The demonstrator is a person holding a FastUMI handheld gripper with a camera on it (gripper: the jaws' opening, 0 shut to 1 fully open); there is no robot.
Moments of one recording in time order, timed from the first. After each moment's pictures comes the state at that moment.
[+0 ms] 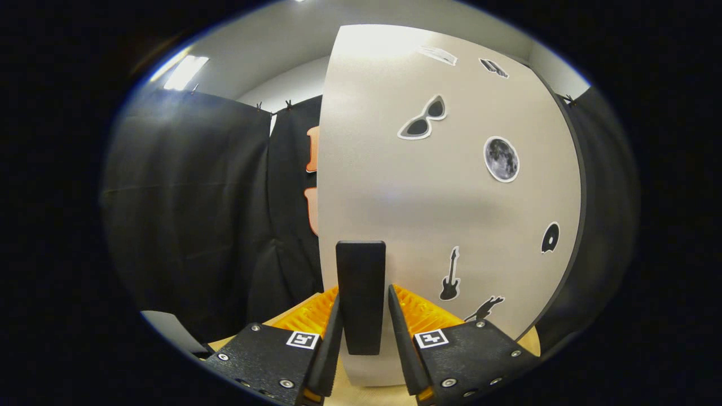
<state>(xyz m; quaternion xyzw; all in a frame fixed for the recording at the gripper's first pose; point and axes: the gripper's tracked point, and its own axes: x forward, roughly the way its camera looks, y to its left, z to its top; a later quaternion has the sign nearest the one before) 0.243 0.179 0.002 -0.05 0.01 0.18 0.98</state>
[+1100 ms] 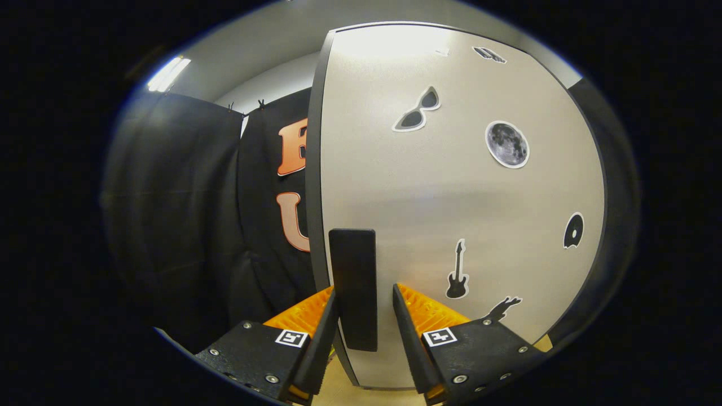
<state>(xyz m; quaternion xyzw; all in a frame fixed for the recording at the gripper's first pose) 0.262 0.184 -0.007 -0.03 0.01 0.12 0.99</state>
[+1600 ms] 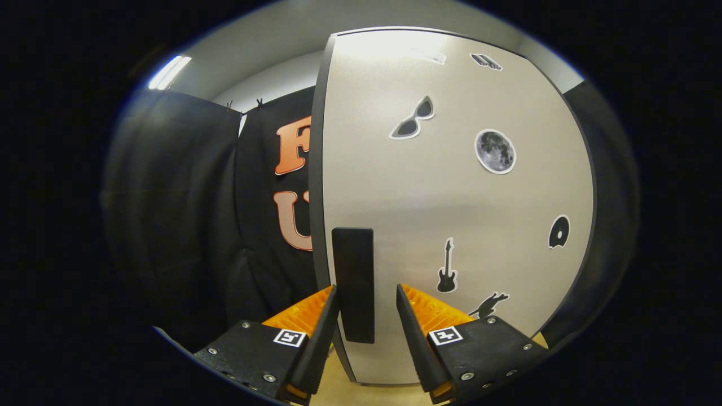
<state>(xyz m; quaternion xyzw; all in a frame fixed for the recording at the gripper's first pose) 0.243 0.175 -0.002 -0.03 0.01 0.11 0.99</state>
